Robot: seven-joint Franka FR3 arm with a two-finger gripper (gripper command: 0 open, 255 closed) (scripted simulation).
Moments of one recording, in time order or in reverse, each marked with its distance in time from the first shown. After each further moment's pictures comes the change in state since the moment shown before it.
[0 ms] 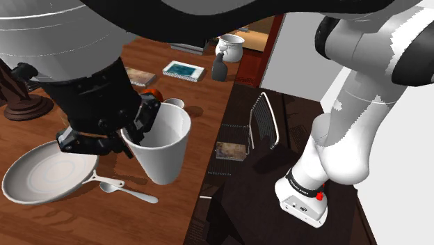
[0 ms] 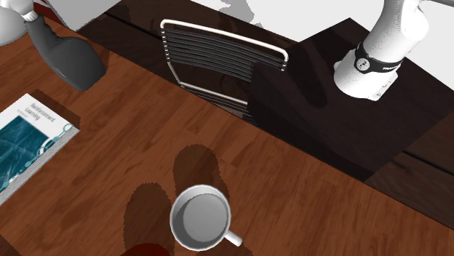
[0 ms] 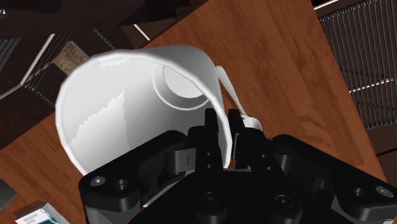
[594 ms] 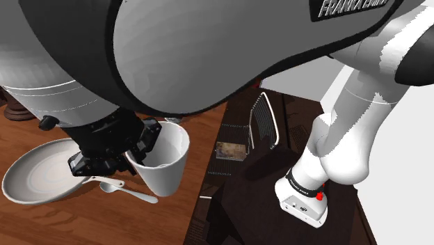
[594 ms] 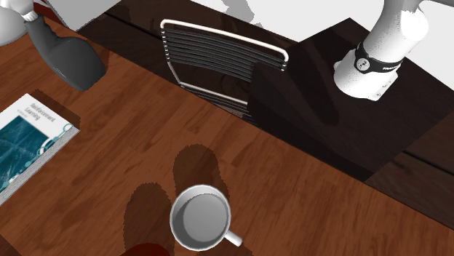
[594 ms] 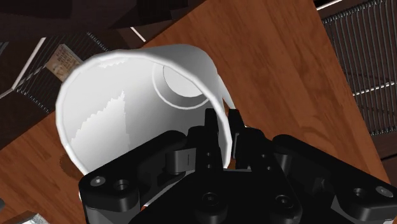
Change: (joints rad) arm -0.009 -0.019 -0.001 -0.135 0.013 0.118 0.017
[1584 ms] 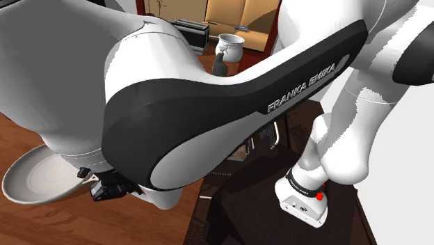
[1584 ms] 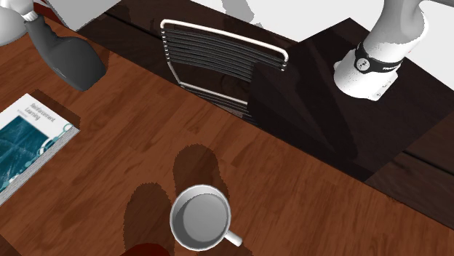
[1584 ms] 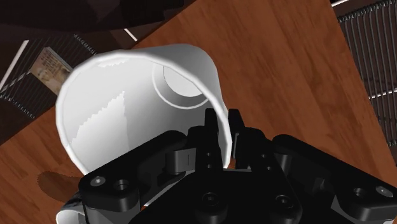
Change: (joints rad) arm -0.012 0.001 -0.007 -0.204 -0.005 0.203 0.019
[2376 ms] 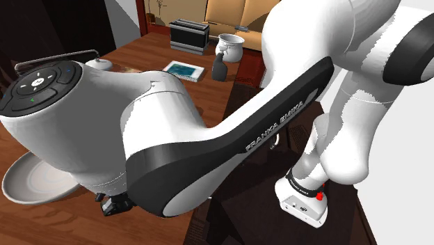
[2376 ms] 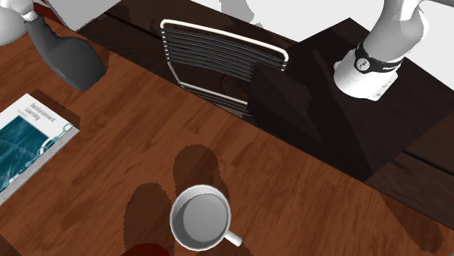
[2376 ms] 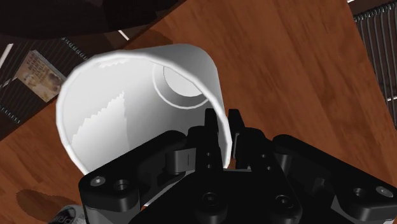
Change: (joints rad) arm 0.005 0.043 -0.006 -0.113 -0.033 0.144 0.036
